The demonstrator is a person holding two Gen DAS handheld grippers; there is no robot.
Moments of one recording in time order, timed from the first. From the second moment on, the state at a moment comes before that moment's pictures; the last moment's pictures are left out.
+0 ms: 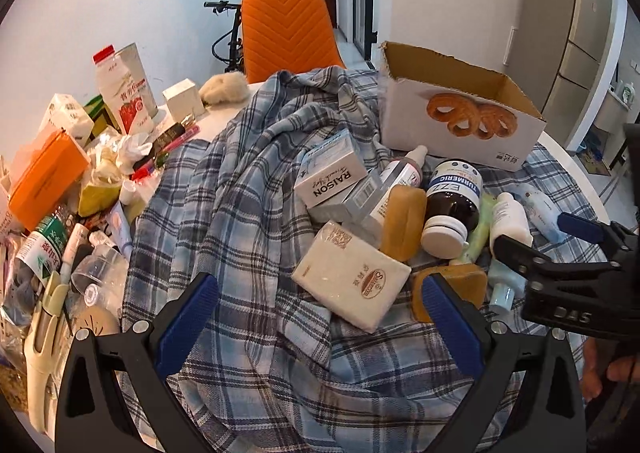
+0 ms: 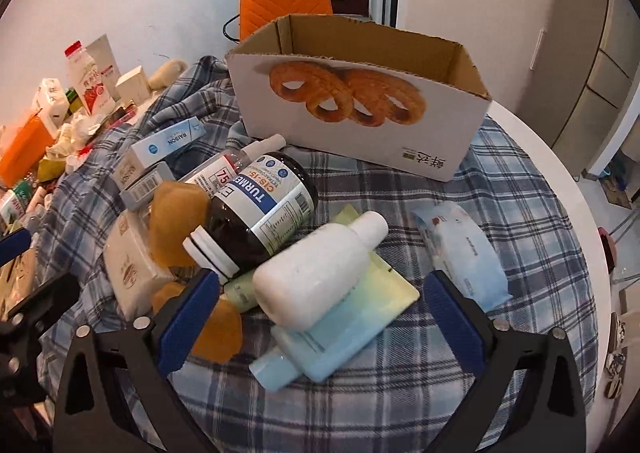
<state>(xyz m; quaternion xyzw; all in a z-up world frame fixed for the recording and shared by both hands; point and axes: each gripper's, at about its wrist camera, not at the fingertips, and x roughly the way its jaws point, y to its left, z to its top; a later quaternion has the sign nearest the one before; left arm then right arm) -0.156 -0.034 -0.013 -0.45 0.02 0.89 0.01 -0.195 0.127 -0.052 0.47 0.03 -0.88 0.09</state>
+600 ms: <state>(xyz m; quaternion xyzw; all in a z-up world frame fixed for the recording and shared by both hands) -0.158 -0.025 -0.020 -0.45 0.02 0.89 0.01 -0.192 0.144 -0.070 0.48 -0.01 -0.88 0.07</state>
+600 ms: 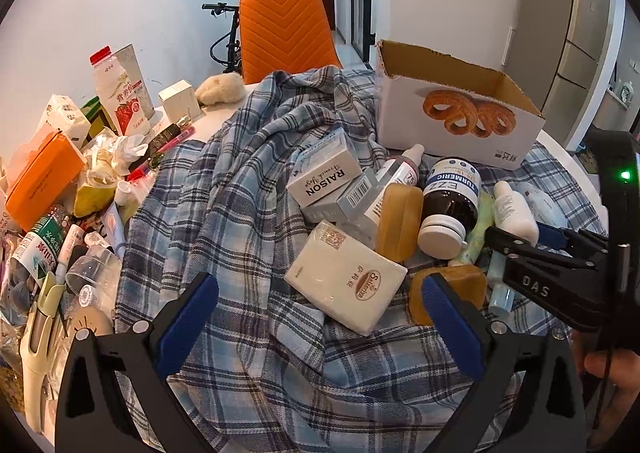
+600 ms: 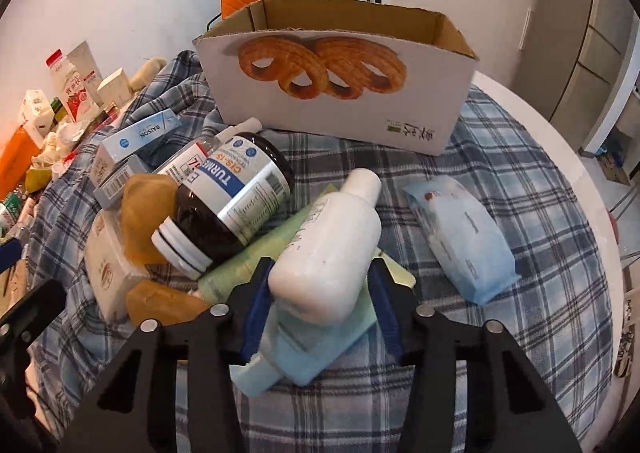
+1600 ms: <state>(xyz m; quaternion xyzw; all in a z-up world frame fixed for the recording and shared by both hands) -0.165 0.035 -0.044 -0.49 0.04 0.86 0.13 -0.164 0.189 -0.069 0.47 -0.01 -0.88 0.06</state>
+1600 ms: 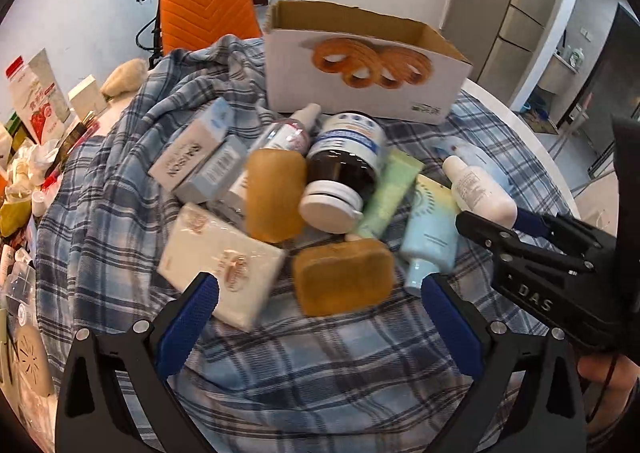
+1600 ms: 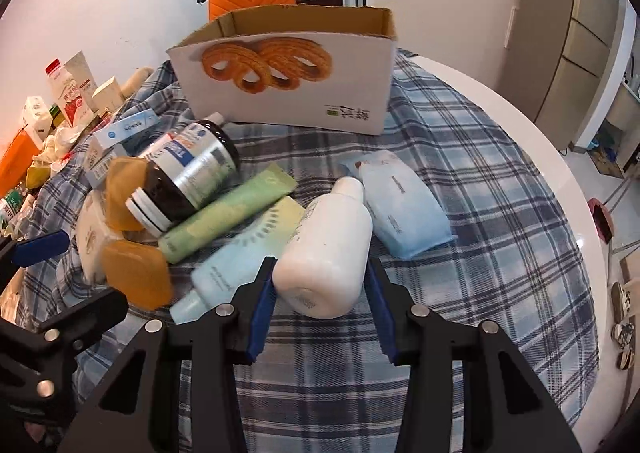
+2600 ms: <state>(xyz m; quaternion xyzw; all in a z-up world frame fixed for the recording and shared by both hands) -0.182 0.058 -0.079 -0.51 0.07 0.85 0.07 -0.167 0.201 -0.081 0.48 -0.03 -0.88 0.04</state>
